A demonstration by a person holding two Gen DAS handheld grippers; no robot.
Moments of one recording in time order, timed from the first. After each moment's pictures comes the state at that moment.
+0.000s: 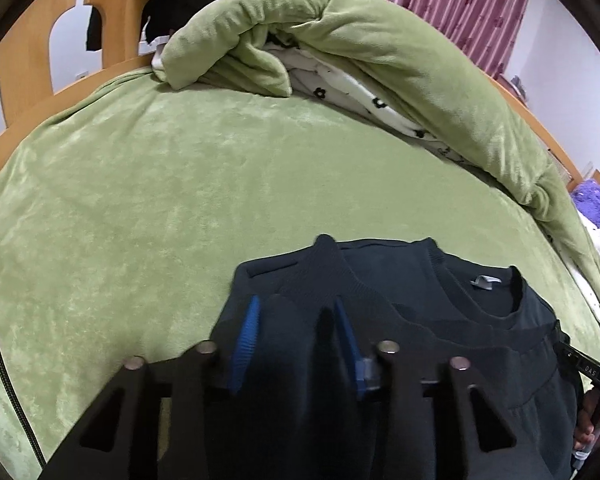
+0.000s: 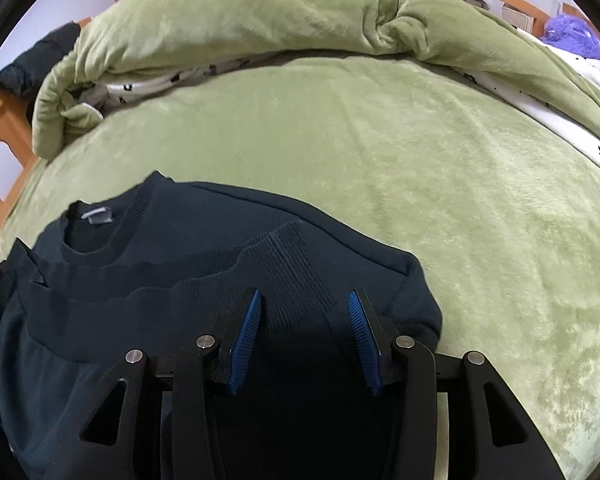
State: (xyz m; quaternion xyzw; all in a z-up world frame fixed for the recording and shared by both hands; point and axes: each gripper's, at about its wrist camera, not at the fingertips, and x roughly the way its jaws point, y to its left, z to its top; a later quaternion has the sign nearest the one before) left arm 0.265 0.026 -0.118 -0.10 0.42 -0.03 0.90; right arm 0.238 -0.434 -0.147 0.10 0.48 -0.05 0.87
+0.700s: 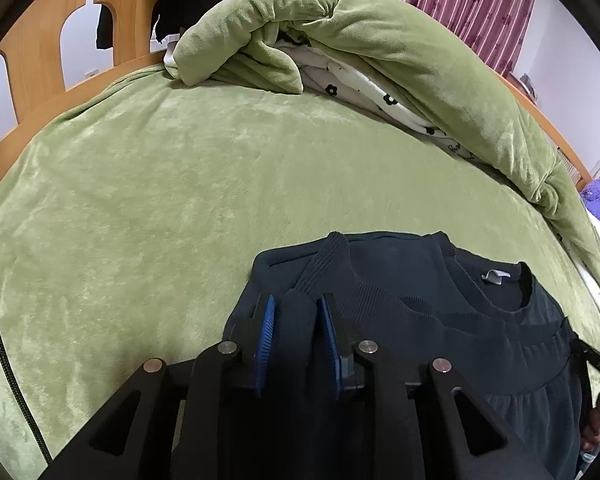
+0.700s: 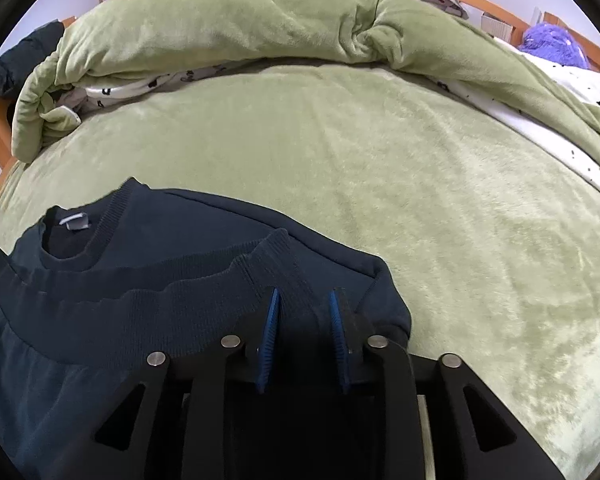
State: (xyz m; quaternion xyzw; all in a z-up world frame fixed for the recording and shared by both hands) left arm 0.257 0.026 -0.116 -0.09 0.42 -0.02 0.90; right arm 0.229 -0.434 -0.137 0.08 0.47 -0.10 0.87
